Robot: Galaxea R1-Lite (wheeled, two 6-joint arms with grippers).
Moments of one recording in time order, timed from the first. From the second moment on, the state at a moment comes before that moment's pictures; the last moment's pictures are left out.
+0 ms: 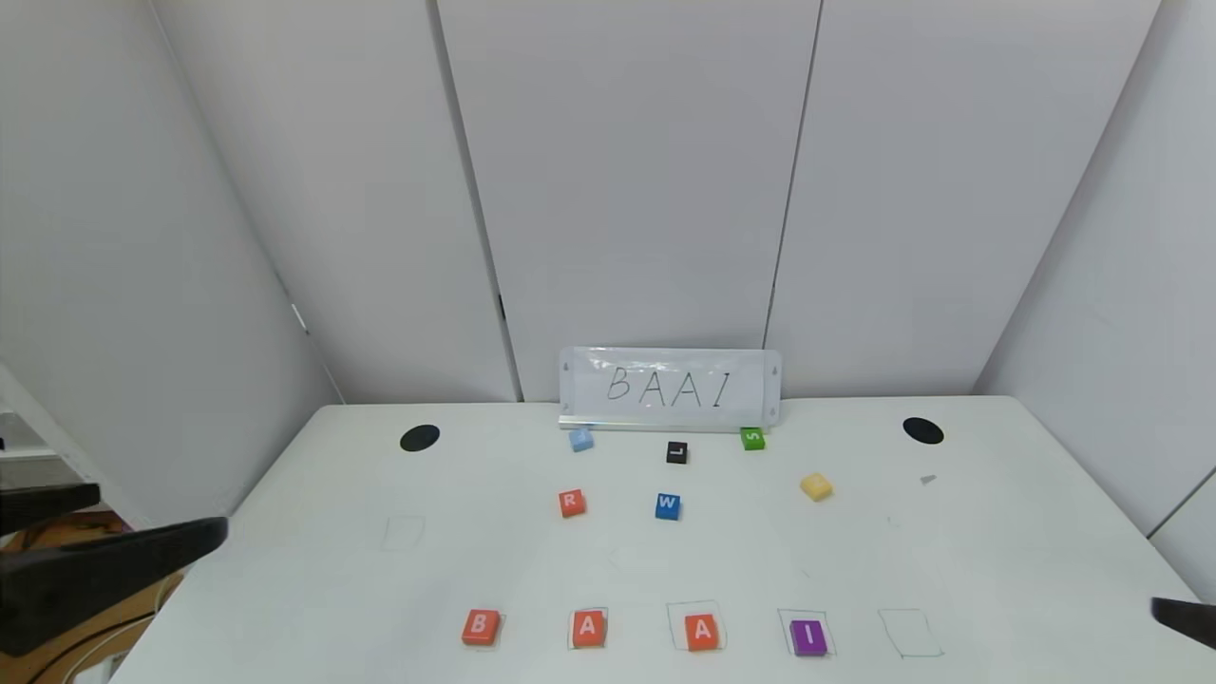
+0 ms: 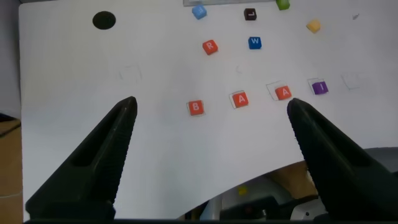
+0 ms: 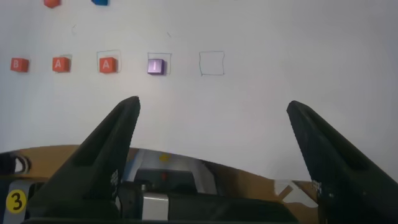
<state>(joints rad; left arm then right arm) -0.32 0.91 -0.97 0.52 0.03 -0.15 0.32 0.93 -0.84 0.61 -0.12 0.35</state>
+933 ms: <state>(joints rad) 0.09 0.34 -0.91 0.93 -0.24 0.08 0.03 0.30 -0.81 0.83 -0.08 0.18</state>
